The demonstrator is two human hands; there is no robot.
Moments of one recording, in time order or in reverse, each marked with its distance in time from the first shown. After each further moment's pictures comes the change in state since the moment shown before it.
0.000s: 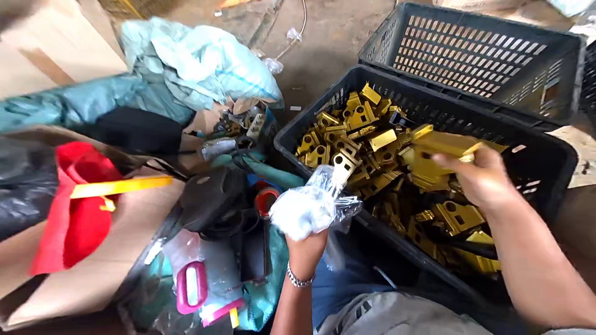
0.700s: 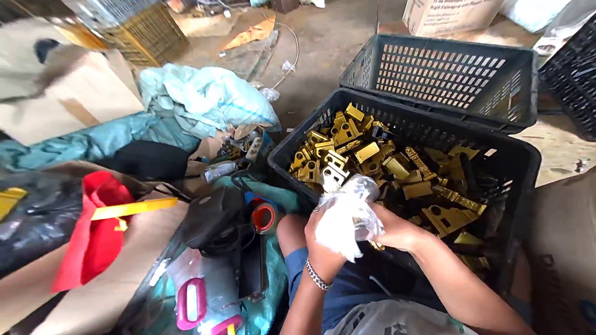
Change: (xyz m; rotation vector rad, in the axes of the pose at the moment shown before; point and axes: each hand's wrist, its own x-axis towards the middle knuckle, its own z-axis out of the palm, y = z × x) left_hand -0.016 0.020 0.045 0.250 -0.209 0.319; right_hand -0.067 -0.029 0.077 0.289 -0.567 0.259
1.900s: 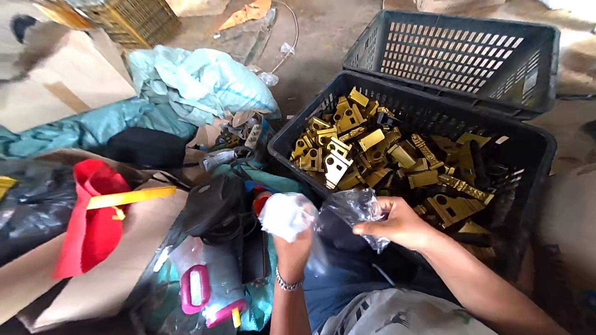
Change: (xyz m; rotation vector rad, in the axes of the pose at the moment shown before) left_hand -0.006 -0.019 -0.047 -0.064 0.079 -0.196; right_hand -0.009 0.018 0.008 0.078 0.112 -0.097
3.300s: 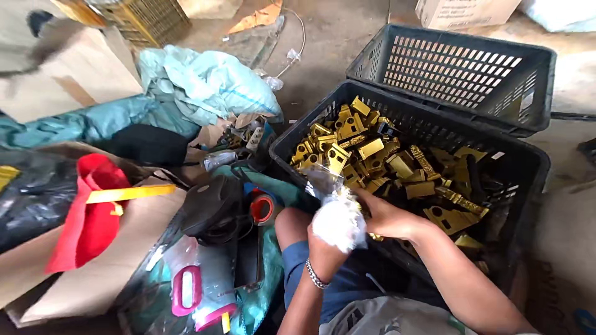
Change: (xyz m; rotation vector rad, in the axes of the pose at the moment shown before) left_hand -0.010 0.009 0.054 0.074 -0.046 0.127; right_hand 0.036 -0.018 -0.020 -0.240 -0.257 0.242
